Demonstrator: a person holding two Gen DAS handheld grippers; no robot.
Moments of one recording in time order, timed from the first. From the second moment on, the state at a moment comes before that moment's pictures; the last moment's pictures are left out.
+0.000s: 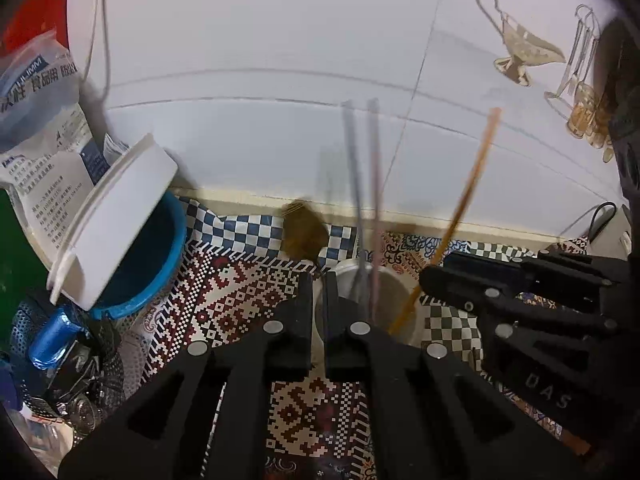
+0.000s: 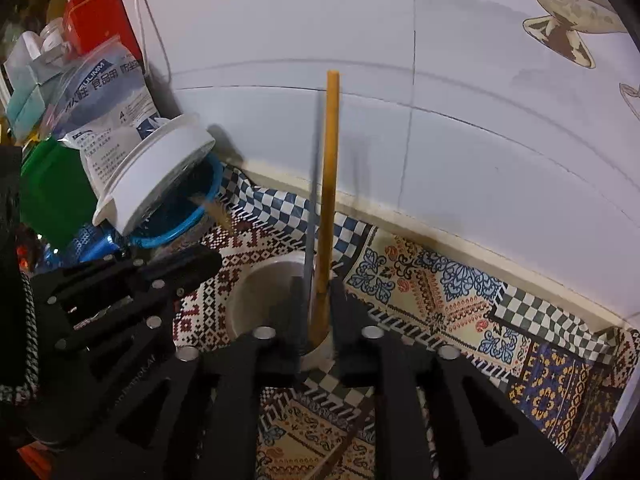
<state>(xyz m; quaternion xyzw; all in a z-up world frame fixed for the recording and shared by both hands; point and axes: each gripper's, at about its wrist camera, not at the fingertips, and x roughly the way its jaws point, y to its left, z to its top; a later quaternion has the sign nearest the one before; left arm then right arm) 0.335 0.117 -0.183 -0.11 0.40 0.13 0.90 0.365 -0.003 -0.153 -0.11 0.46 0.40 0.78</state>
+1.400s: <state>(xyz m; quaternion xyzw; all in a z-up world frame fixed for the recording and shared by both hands) 0.256 0.011 -0.217 -0.08 0.47 0.07 0.88 0.290 -0.181 -0.190 -0.05 0.52 0.27 0.81</state>
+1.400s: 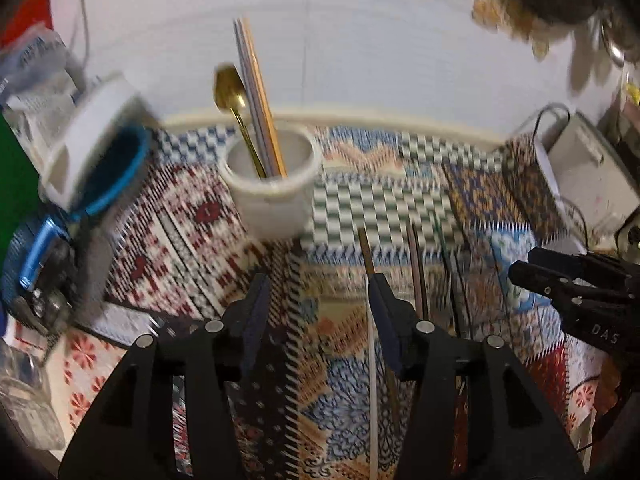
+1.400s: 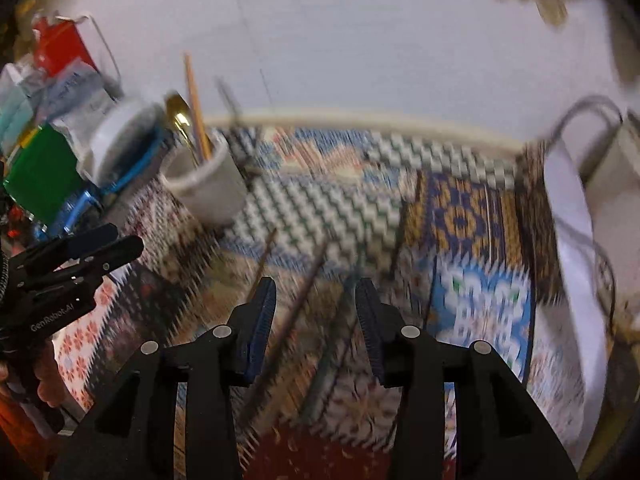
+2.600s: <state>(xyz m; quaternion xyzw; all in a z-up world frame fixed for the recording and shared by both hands) 0.289 -0.008 -0.294 -0.11 0.55 0.01 0.83 0.297 -0.238 -0.270 -0.03 0.62 0.22 0.75</state>
